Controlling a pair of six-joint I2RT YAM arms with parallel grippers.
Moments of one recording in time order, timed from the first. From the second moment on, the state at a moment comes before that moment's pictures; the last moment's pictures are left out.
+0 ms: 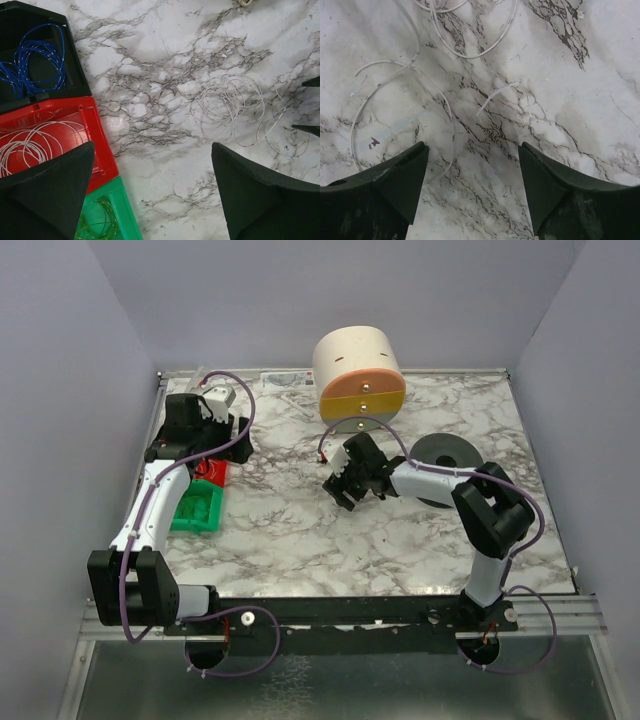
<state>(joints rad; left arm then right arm) -0.01 1.31 1.10 -0.46 0.34 0.12 0.69 1.84 1.10 -0.17 -0.15 -0.36</state>
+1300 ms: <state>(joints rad) -0.26 1.49 1.09 -0.40 0.18 0.14 0.61 1.29 1.05 -0.07 0.25 -0.44</state>
